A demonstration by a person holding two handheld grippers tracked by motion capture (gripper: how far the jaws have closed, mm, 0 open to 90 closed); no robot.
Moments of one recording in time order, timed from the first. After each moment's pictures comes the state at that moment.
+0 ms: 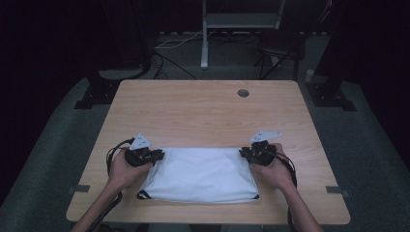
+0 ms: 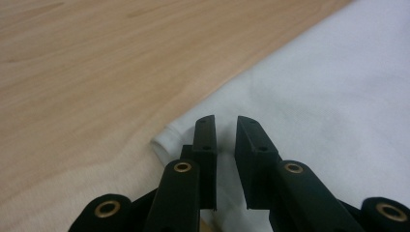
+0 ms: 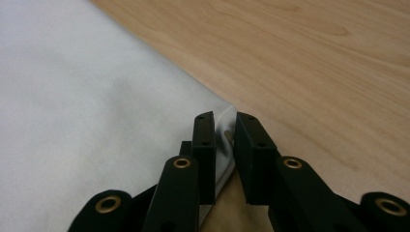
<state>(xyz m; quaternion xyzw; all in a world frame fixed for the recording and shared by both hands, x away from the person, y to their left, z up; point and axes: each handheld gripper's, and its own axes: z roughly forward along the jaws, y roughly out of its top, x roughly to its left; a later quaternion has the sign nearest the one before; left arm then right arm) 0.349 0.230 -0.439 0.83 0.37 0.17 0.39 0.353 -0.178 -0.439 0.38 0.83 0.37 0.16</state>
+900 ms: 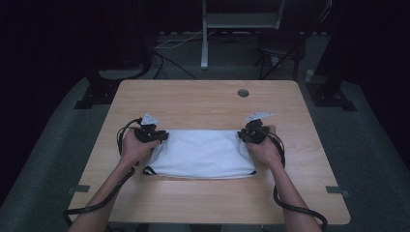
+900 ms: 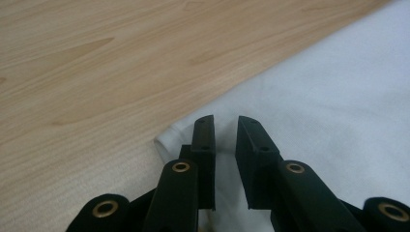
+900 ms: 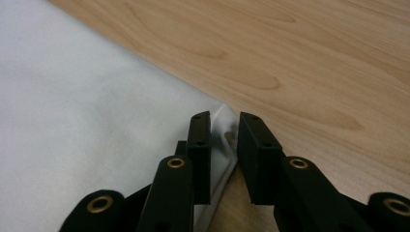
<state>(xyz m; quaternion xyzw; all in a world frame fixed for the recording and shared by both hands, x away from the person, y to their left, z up) 0.419 0.218 -0.435 0.82 0.41 0.18 0.36 0.420 -0.168 -0.437 0.44 0.81 0.35 0.19</state>
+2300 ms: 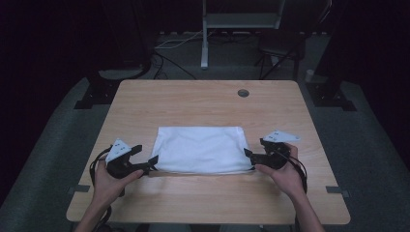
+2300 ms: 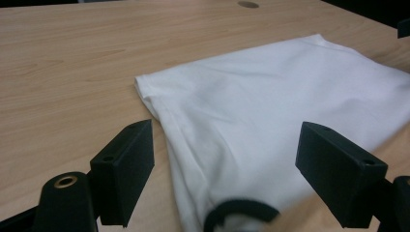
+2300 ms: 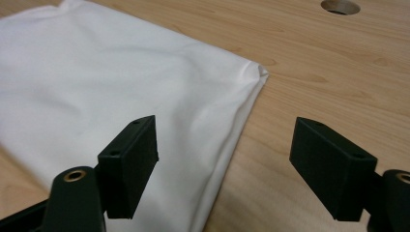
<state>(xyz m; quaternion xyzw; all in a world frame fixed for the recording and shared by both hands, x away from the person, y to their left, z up) 0.284 0.259 -0.415 0.75 0.41 0.22 0.48 0.322 -0.203 -0.419 0.43 0.77 0.43 0.21</state>
